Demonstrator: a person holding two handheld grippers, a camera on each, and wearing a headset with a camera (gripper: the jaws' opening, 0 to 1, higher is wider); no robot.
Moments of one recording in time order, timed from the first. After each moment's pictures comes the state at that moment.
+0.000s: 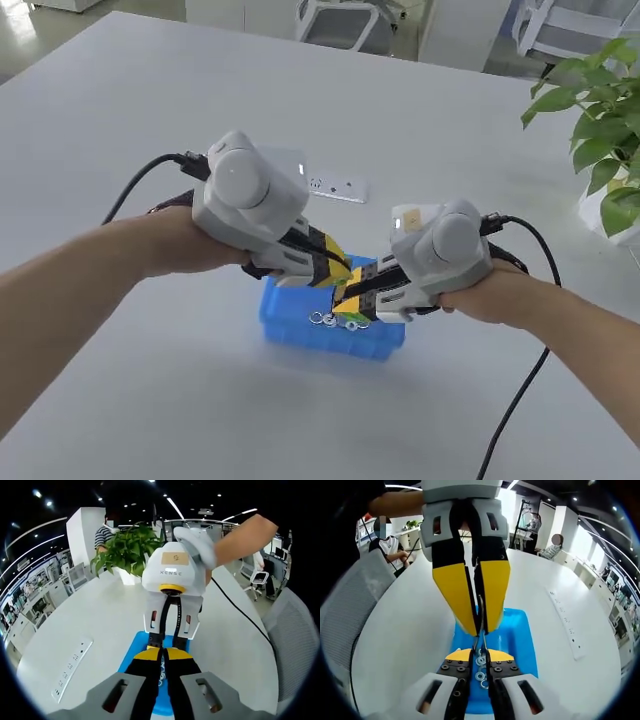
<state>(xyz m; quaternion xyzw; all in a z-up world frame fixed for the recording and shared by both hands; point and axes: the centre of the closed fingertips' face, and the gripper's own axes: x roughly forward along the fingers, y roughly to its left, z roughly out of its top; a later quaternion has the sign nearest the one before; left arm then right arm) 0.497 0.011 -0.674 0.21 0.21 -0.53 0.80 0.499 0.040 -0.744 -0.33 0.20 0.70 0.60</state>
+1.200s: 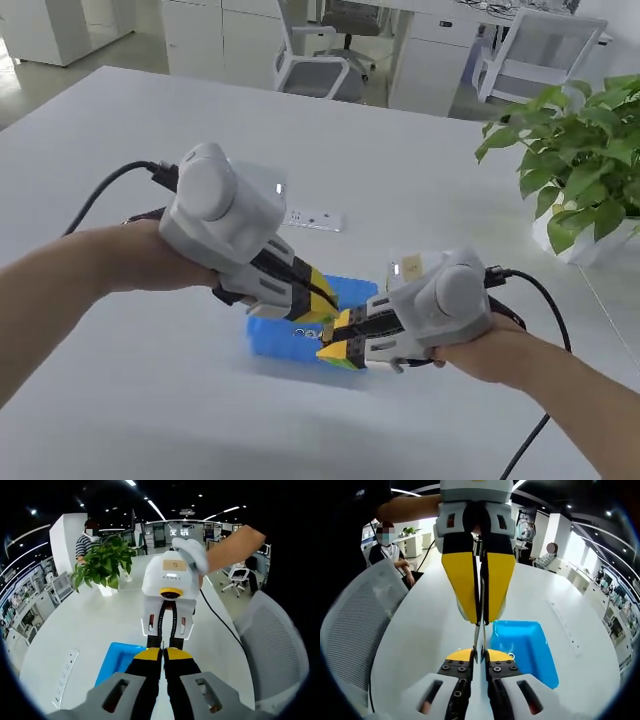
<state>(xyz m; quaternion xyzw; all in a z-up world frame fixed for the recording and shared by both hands) 0.421 -0.011 -0.633 0.22 0.20 -0.59 0.75 0.427 0.020 -0.709 -0.30 0.17 0.69 0.63</state>
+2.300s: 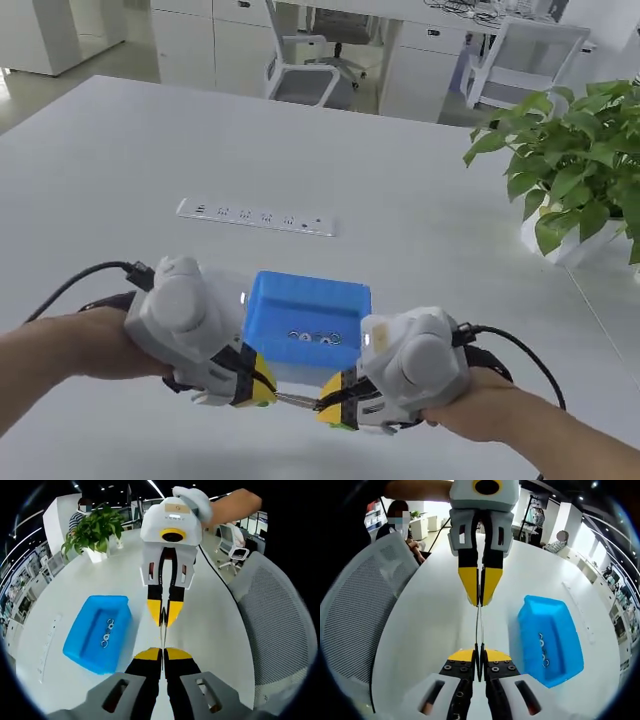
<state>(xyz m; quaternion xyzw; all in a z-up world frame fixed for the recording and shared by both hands) 0.380 0.029 -0.740 0.27 0.29 -0.57 0.72 0.389 0.002 -0.767 -0.36 0.22 0.69 0.59</state>
